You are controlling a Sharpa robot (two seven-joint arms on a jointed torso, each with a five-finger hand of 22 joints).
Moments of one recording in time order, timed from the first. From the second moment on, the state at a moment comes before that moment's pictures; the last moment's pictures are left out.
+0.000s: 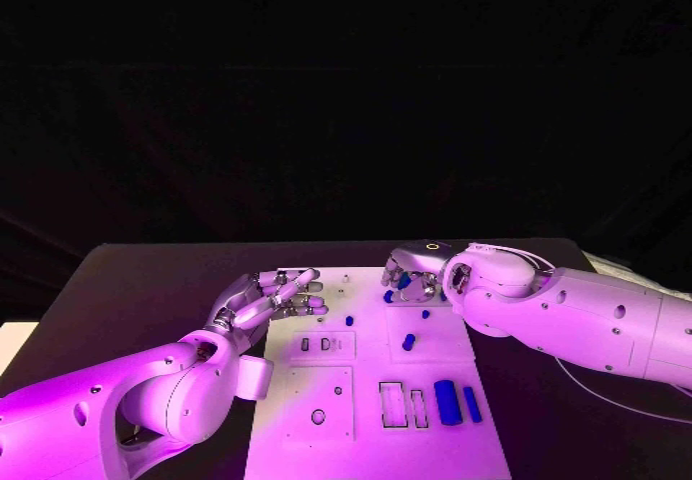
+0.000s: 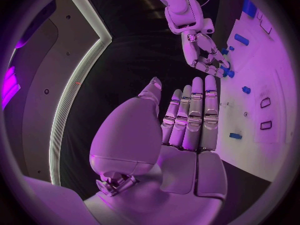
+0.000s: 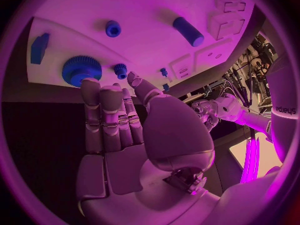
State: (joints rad) left arm 1.10 -0.88 -0.01 1.76 0.00 -0.41 0.46; left_hand 1.38 -0.03 0.06 0.18 0.07 0.98 0.21 0.11 0.07 1.07 0.15 0.12 0.08 1.15 0.10 0.21 0.20 0.17 1.04 0.21 0.29 0.15; right arm 1.27 -0.77 -0.03 1.43 -1.66 -0.15 -0.14; right_hand 1.28 -0.04 0.30 -0.20 0.15 1.09 0.14 0.07 0.07 1.14 0.09 0.07 0.06 1.46 0.00 0.94 0.73 0.16 1.13 0.10 1.09 0.70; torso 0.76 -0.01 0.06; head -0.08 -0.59
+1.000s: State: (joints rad) left arm 1.11 -0.89 -0.01 1.77 0.00 -0.40 0.44; left_hand 1.38 -0.03 0.06 0.17 0.07 0.98 0.21 0.10 0.07 1.07 0.15 0.11 0.08 1.15 0.10 0.21 0.20 0.17 1.04 0.21 0.29 0.14; right arm 1.27 -0.75 -0.03 1.41 -1.69 -0.10 -0.16; right_hand 1.27 -0.02 0.39 -0.15 0.13 1.15 0.13 0.08 0.07 1.20 0.07 0.08 0.06 1.47 -0.01 1.15 0.94 0.13 1.22 0.10 1.27 0.95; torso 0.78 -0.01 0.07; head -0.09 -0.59
